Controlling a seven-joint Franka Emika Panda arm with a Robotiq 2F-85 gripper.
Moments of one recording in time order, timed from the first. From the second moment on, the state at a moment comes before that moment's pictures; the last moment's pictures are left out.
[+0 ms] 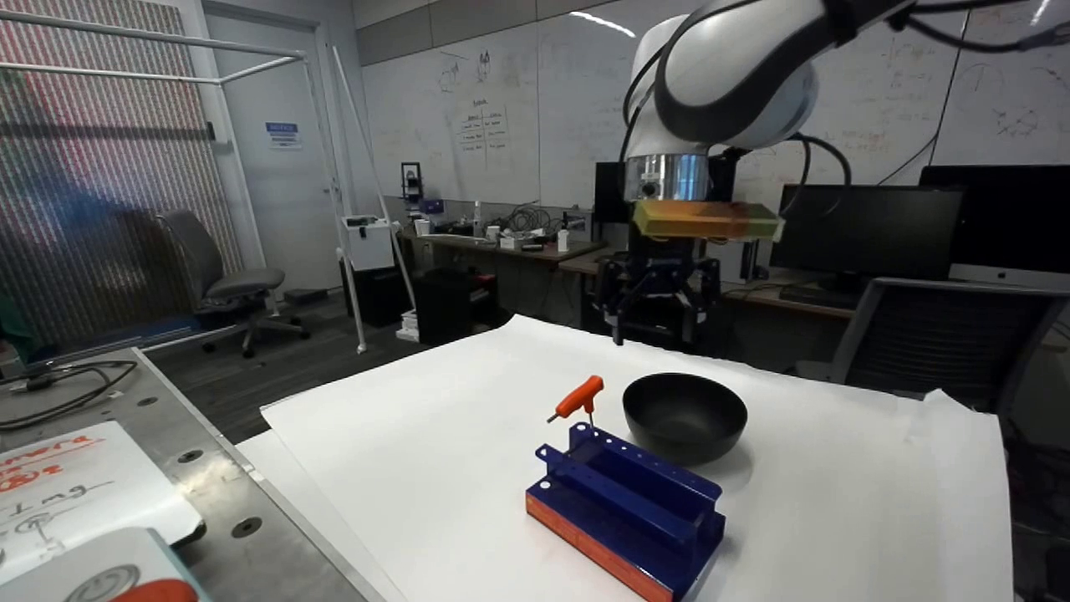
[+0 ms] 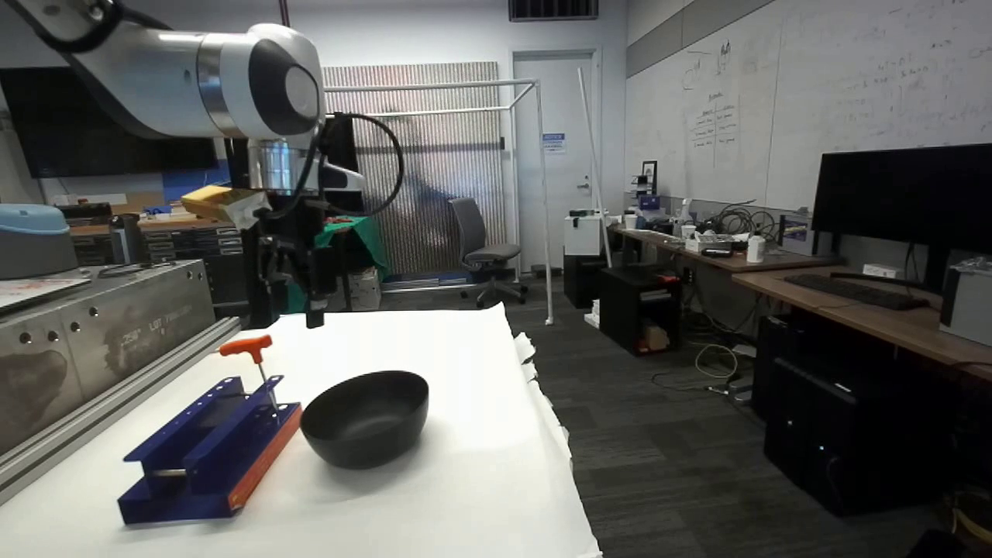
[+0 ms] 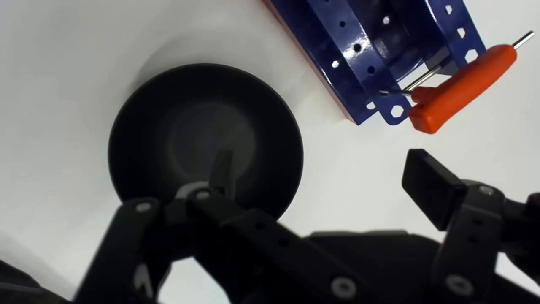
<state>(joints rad) 0.05 0.26 0.06 -1.81 0.06 2.03 0.68</state>
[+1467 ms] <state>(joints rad) 0.20 0.49 0.03 -1.63 0.06 2.02 1.20</state>
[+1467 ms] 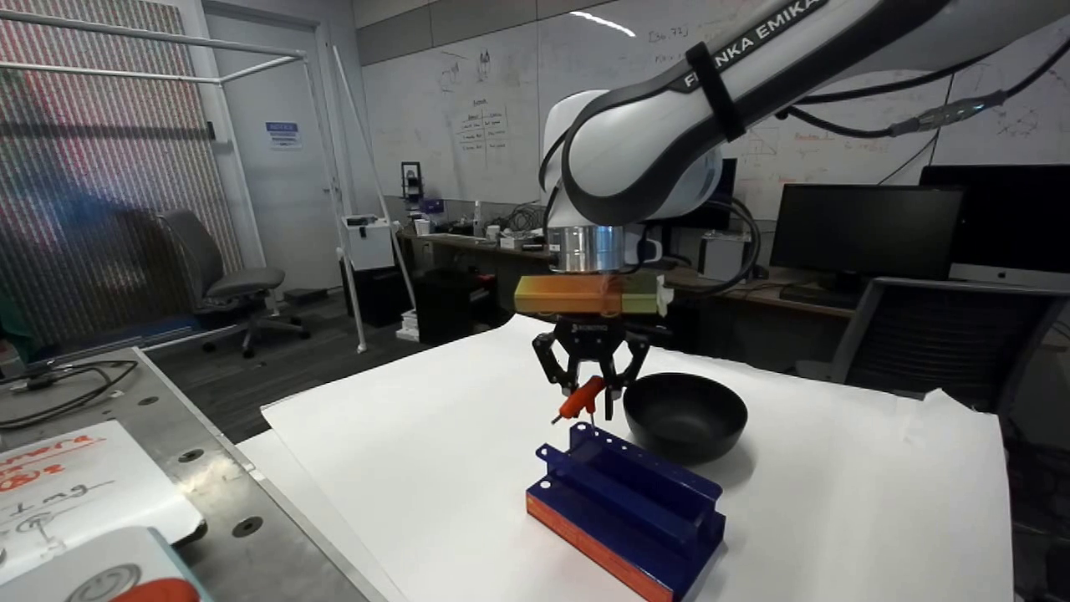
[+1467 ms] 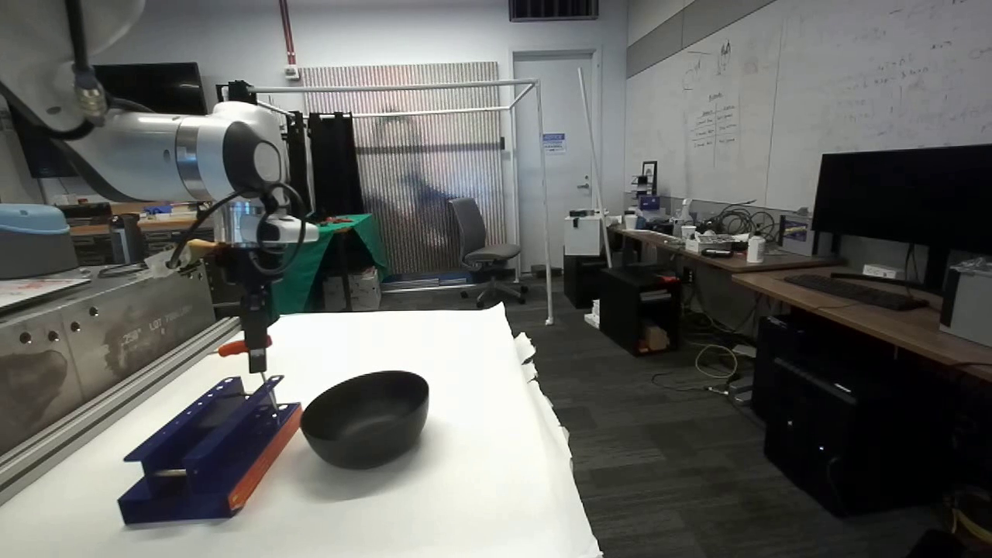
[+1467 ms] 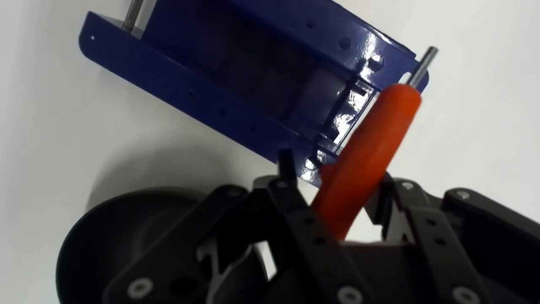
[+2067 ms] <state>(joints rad) 0.21 0.45 0.02 -1.63 0.06 2.03 1.23</state>
